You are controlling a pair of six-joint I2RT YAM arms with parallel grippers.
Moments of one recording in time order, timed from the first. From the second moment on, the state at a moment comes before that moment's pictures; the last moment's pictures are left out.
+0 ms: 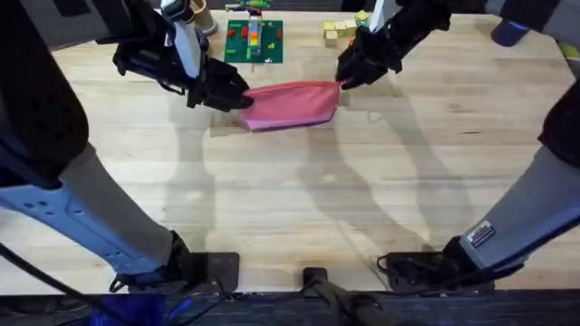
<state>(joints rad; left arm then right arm) 0.15 1.92 1.34 -1.12 0.99 1.68 0.20 1.98 1.62 -0.99 -0.38 0.28</state>
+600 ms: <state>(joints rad) 0.15 1.92 1.33 -1.12 0.99 1.68 0.18 1.94 1.32 -0.72 -0.36 0.29</state>
